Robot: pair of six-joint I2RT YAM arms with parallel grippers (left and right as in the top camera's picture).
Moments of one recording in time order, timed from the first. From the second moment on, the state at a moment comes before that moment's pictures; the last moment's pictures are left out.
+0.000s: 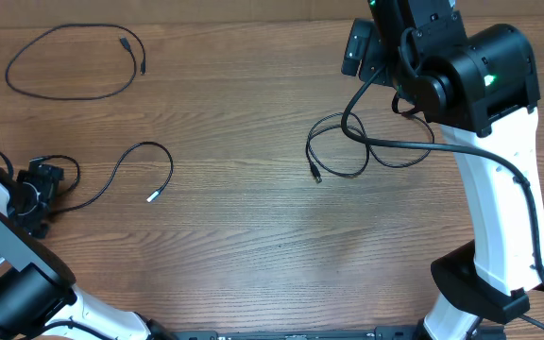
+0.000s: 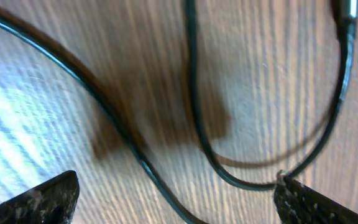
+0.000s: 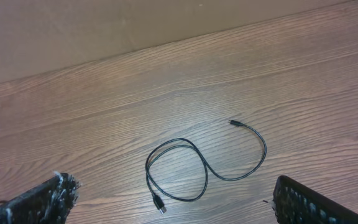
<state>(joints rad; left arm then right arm) 0.76 1.90 1.26 -0.72 0.13 -0.60 0.47 1.88 2.60 -1.64 0.42 0.59</state>
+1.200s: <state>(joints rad) 0.77 2.01 1.29 -0.51 0.07 -0.44 0.47 1.88 2.60 -1.64 0.42 0.59</state>
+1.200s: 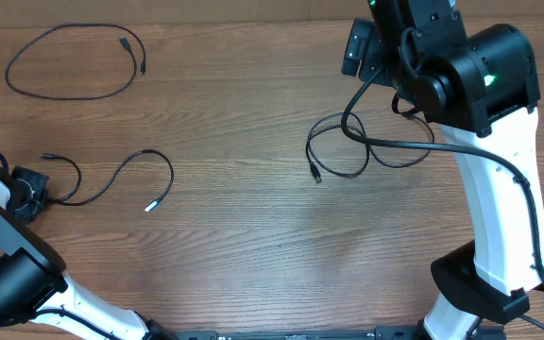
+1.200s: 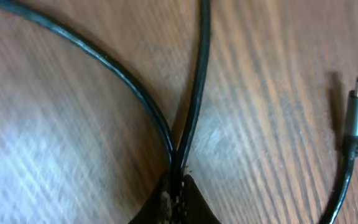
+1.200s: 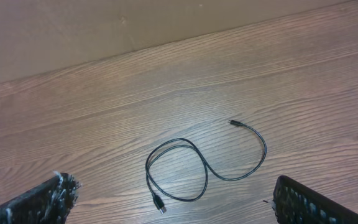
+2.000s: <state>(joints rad) 0.71 2.03 1.37 -0.42 0.19 -0.18 0.47 1.88 2.60 -1.64 0.42 0.59</state>
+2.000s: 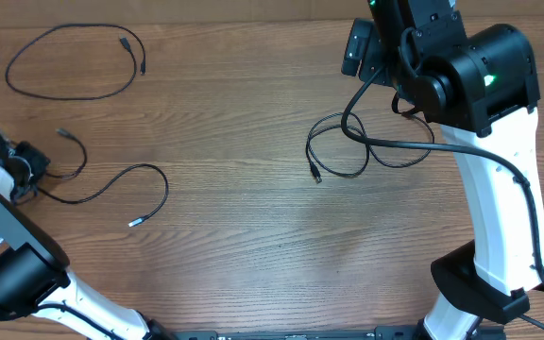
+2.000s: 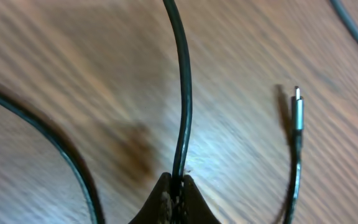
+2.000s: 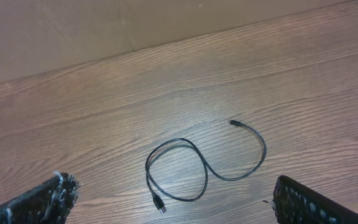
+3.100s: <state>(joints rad) 0.68 2.03 1.58 -1.07 0.54 -0.34 0.47 1.88 2.60 -1.64 0.42 0.59</state>
